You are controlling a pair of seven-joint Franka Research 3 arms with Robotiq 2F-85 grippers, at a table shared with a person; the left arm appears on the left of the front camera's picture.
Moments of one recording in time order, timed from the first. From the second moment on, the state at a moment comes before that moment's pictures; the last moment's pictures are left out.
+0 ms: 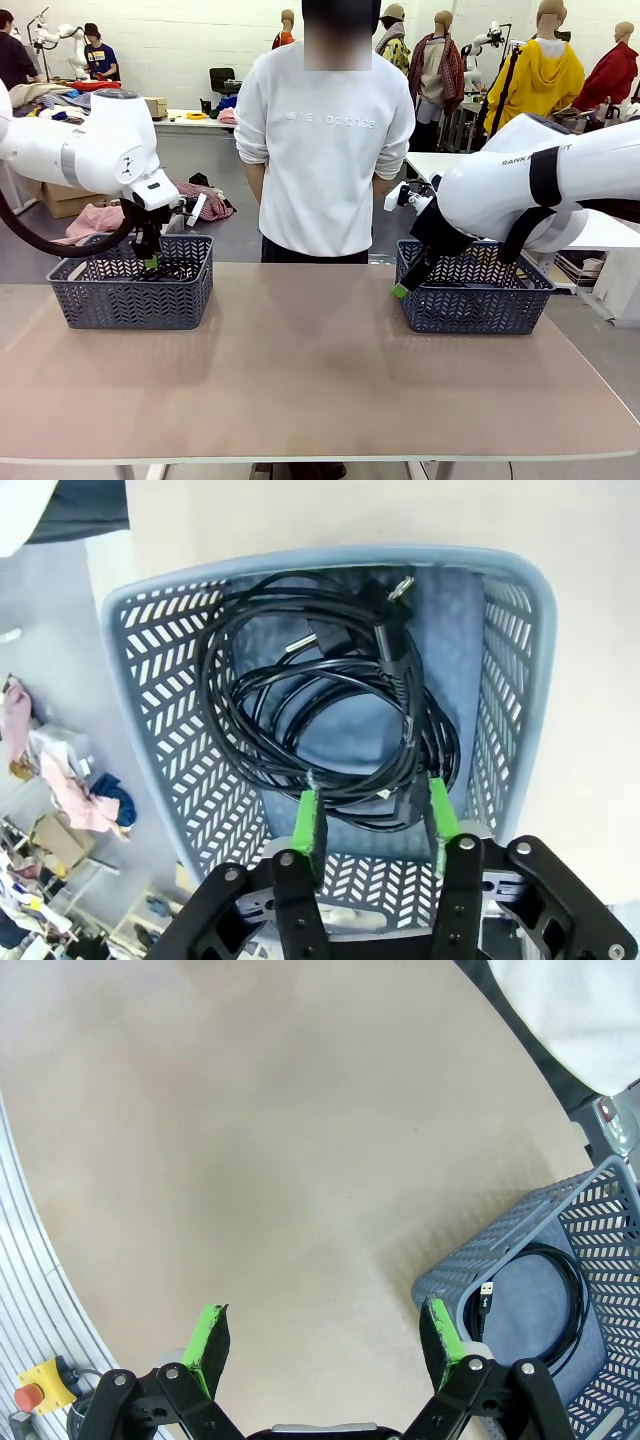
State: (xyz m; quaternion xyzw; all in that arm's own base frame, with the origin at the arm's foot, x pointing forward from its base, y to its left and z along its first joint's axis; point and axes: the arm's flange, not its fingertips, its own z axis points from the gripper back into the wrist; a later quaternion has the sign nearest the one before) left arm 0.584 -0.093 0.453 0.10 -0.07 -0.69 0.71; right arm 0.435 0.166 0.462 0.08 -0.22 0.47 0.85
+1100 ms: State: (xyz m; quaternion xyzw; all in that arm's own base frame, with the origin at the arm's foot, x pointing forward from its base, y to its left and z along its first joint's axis) left arm 0.585 -0.098 0.453 0.05 -0.08 -0.68 0.73; right arm 0.435 0.166 0.462 0.08 -0.22 0.47 0.85
